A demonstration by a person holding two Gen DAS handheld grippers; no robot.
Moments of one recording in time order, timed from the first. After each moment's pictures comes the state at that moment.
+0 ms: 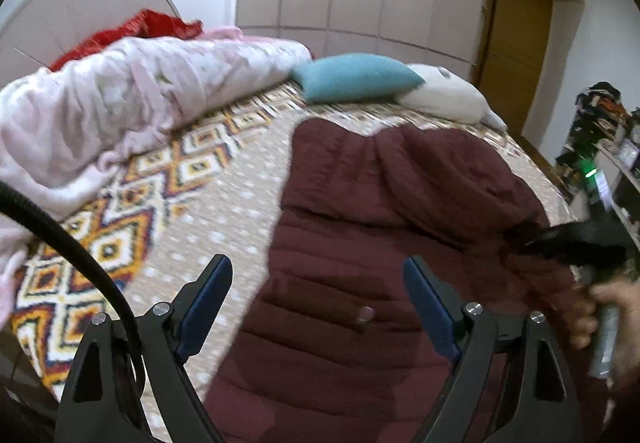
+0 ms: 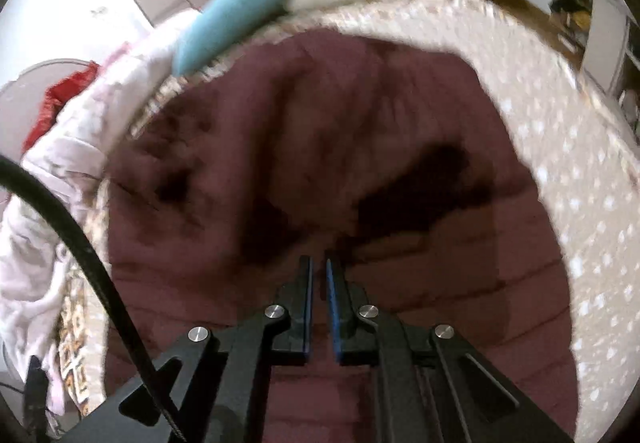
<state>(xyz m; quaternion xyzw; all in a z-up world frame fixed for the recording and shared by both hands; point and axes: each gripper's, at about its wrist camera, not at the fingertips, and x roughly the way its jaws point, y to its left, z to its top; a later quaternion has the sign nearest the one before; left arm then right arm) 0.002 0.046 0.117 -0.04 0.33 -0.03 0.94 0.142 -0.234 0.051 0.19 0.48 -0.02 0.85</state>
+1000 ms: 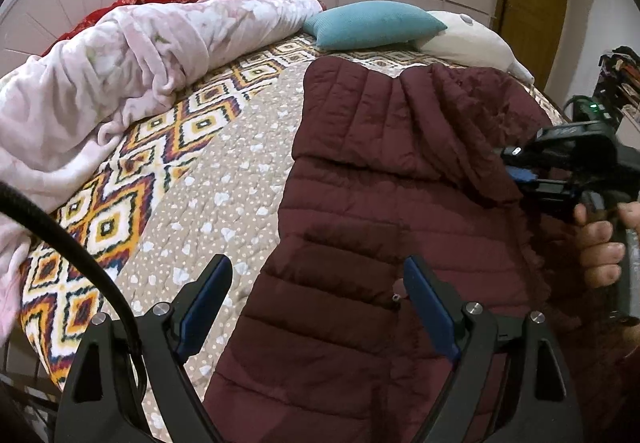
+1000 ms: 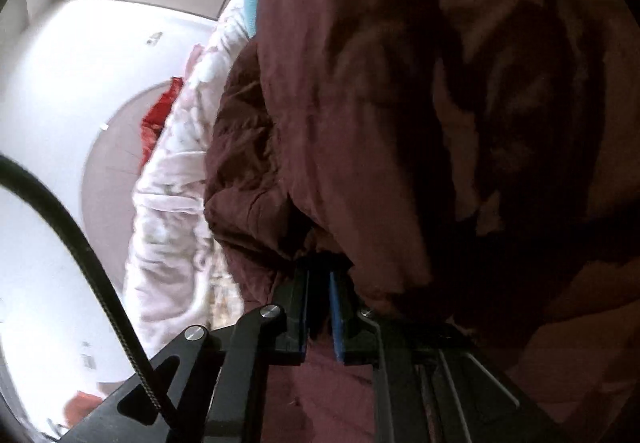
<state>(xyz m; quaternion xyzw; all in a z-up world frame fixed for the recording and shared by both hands) 0.033 0.045 0.076 0.00 0.40 0.01 0.92 0.224 -0.215 -0.012 0.43 0.48 0.22 0.74</state>
